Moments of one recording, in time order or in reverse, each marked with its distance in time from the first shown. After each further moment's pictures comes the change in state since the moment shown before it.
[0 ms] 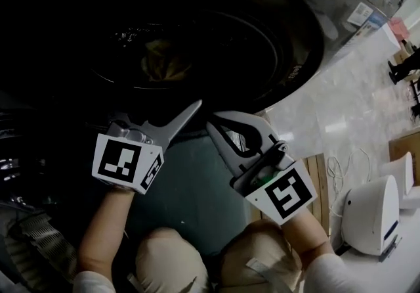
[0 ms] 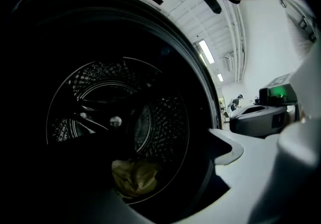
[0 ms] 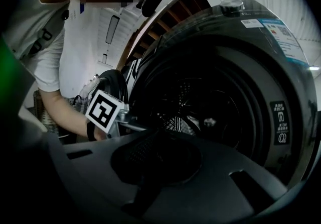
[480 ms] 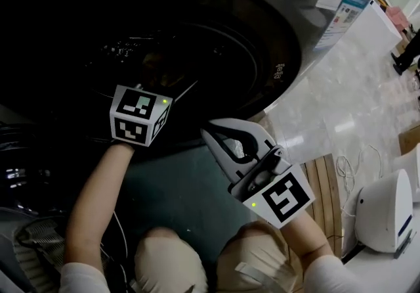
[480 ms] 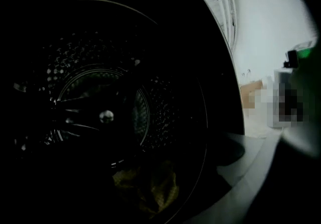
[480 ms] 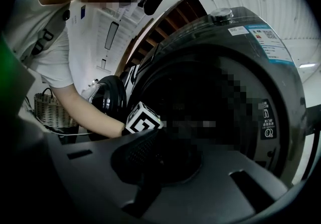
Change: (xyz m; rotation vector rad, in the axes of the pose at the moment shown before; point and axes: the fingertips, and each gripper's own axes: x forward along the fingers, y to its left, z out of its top) left arm 0.089 0.023 -0.039 0.171 0.217 -0.059; right arm -0.015 -0.006 0.001 0.024 -0.067 -0.015
